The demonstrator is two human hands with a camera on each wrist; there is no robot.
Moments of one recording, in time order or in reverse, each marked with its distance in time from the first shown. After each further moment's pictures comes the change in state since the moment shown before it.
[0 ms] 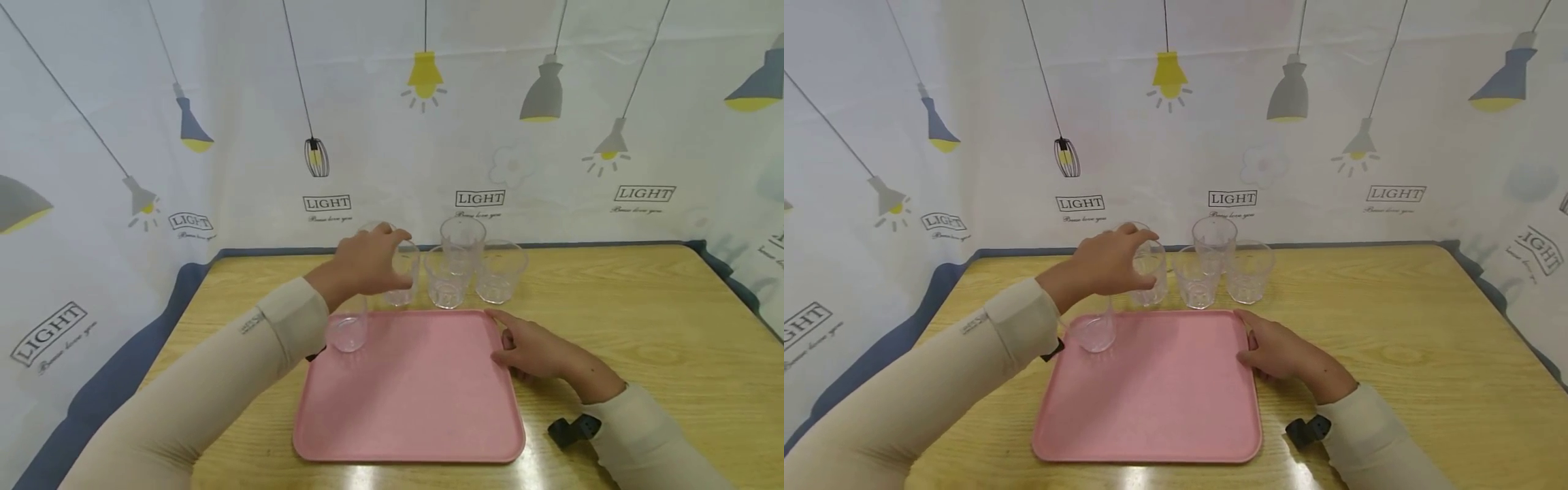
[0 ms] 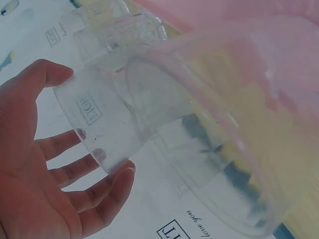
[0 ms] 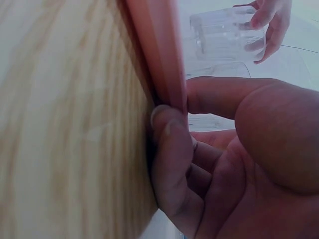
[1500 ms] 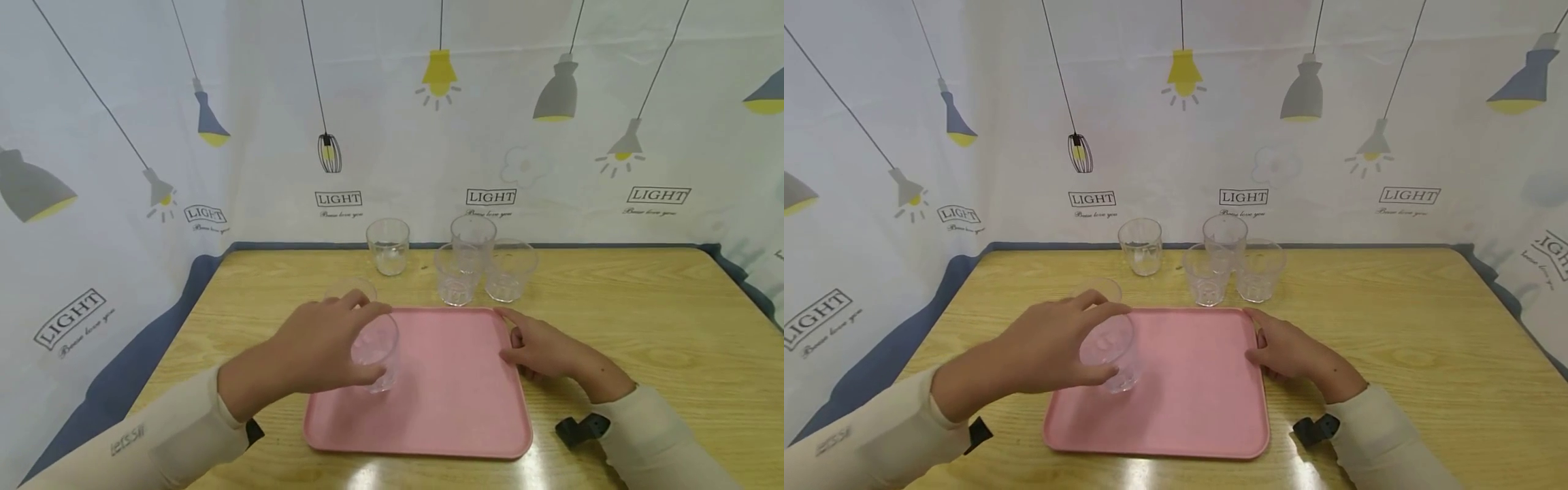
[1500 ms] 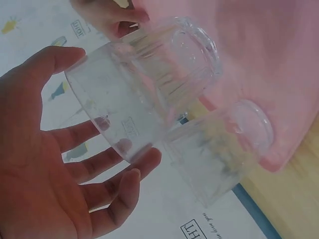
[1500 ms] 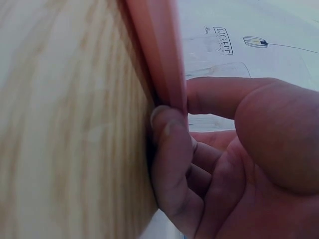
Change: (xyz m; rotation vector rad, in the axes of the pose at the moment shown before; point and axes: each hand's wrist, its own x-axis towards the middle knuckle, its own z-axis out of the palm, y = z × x) left_hand -0.140 -0.004 0.006 0.024 0.060 0.160; right_hand 0.000 -0.002 -0.001 -0.018 -0.010 -0.003
